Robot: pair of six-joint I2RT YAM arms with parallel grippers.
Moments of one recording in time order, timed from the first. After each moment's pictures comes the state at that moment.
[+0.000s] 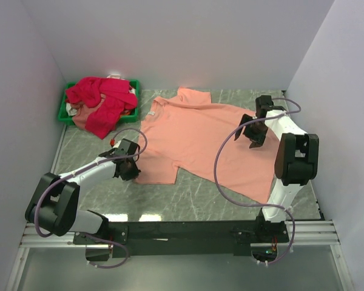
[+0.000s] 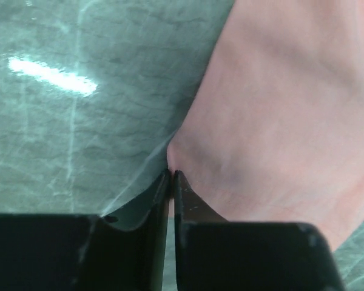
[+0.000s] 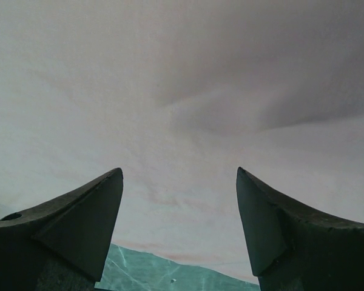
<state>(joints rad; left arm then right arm) -0.41 1.37 0.66 -0.45 -0.17 -0.84 -0.04 1.87 1.39 -0.78 -0.15 0.42</state>
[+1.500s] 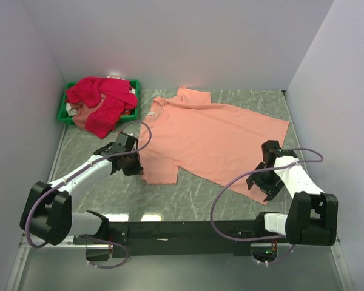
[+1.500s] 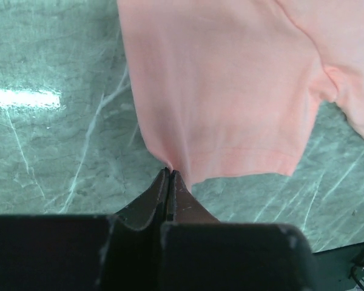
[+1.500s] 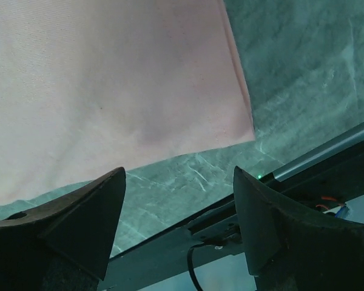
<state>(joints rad) -0.41 1.30 0.75 -0.52 0.04 -0.64 -0.07 1.23 0.70 -1.01 0.11 0.71</state>
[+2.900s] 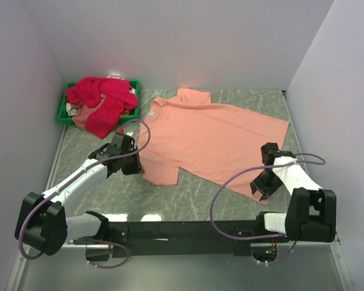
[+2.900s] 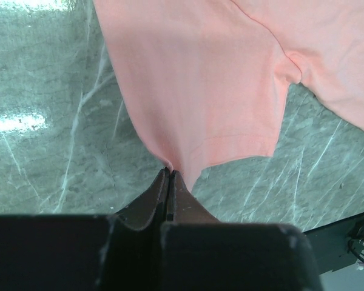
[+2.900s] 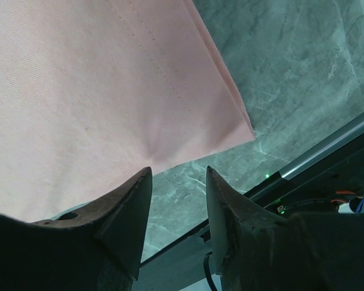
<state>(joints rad) -0.40 1.20 0.74 -0.51 0.11 -0.56 -0.07 1.26 0.67 -1.01 0.14 0.84</state>
